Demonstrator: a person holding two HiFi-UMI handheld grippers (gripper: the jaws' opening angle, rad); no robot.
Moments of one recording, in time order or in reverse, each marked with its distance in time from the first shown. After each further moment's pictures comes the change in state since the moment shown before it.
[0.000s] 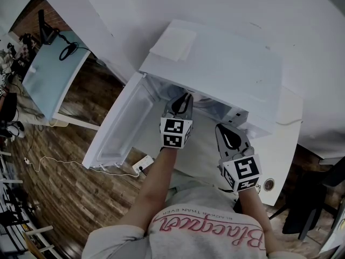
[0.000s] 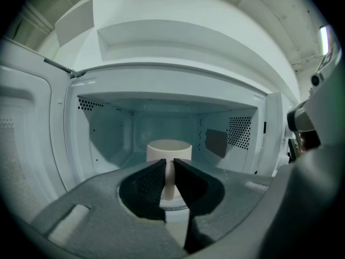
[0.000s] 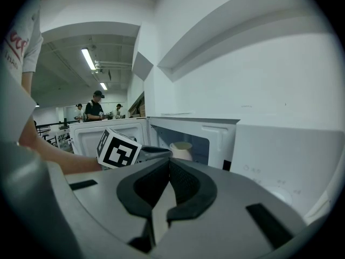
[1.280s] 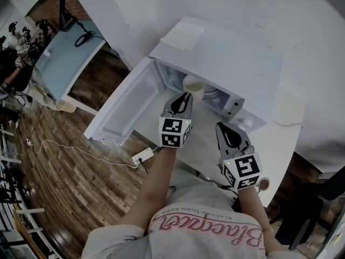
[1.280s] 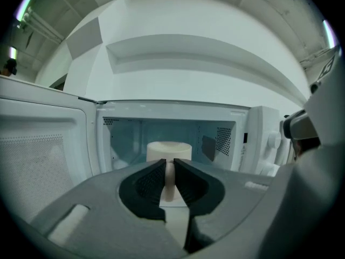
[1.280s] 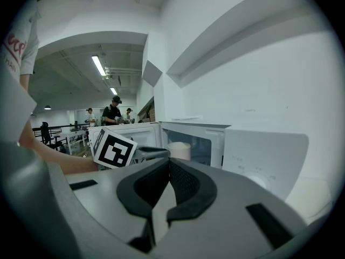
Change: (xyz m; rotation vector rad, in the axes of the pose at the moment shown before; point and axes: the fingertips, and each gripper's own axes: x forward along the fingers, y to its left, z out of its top) left arm -0.059 -0.022 0.012 -0.026 -0.033 0.112; right arm -0.045 0.015 0.001 -0.020 -0.046 0.098
